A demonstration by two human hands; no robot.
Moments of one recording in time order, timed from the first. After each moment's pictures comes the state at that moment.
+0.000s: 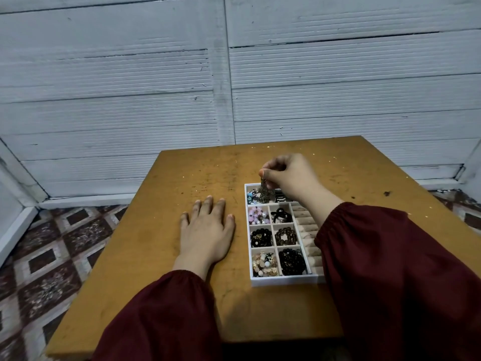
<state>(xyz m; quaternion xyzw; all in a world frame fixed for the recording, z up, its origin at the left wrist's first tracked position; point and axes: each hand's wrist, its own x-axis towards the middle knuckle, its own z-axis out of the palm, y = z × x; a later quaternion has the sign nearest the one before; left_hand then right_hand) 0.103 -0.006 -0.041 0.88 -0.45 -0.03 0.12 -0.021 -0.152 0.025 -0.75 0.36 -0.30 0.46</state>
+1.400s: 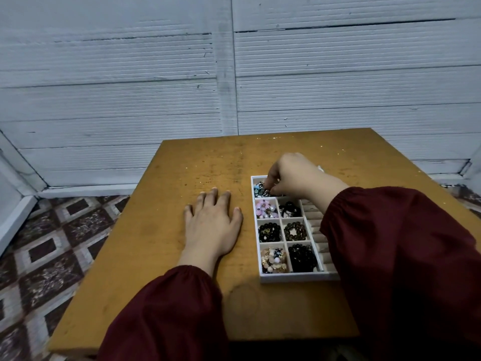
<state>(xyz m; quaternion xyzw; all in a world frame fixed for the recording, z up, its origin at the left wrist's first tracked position) 0.105 -0.008 -0.043 0.88 -0.45 -0.01 0.14 -0.010 -0.152 0.032 -0.94 0.31 -0.06 0.10</state>
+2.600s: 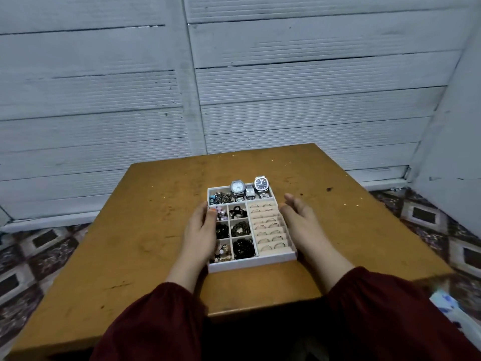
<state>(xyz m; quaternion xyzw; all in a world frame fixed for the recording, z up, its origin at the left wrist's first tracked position) 0.020 -0.002 -0.020 0.75 -0.37 -0.18 0.53 -0.143 -0.098 -0.019 -0.59 0.43 -0.37 0.58</state>
